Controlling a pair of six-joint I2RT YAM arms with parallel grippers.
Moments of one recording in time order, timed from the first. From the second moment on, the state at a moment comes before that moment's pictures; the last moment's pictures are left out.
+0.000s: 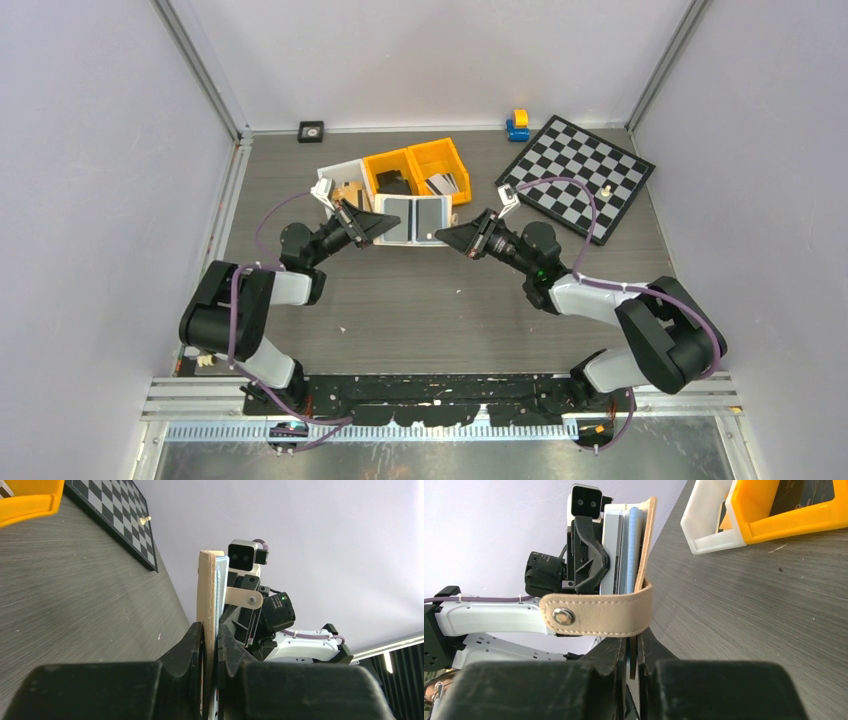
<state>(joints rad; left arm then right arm) -0.23 1.57 0.45 1.37 0.75 -1.38 0.55 1.40 0.49 0.96 -0.42 0.99</state>
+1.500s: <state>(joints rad) -0.31 1.46 0.51 1.02 0.78 -1.15 0.55 1.48 0.52 0.98 -0.57 1.00</state>
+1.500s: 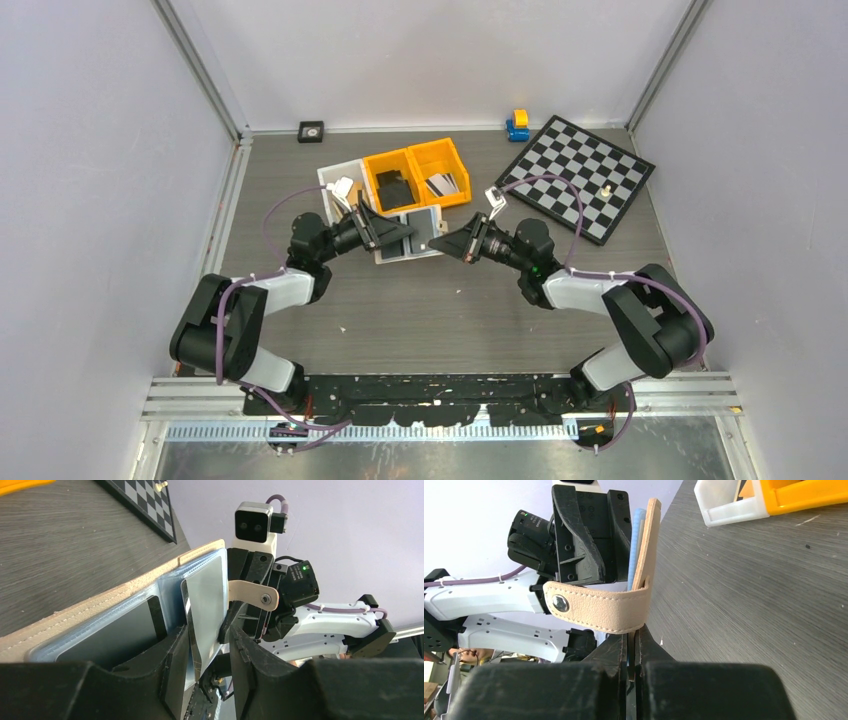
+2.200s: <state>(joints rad) -0.31 1.53 0.52 1.16 0.81 -1.24 0.51 1.52 0.53 1.11 -0.60 1.09</state>
